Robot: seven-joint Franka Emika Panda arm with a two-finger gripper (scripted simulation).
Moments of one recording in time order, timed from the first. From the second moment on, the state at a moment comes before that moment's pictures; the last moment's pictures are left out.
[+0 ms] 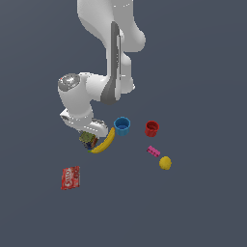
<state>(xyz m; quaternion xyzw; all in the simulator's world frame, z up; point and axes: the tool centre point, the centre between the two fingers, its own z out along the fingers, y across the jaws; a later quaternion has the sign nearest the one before) -0.035 -0.165 0.104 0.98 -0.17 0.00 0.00</state>
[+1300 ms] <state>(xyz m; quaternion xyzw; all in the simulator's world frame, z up) -0.032 -0.159 0.102 0.98 -0.17 0.00 0.00</state>
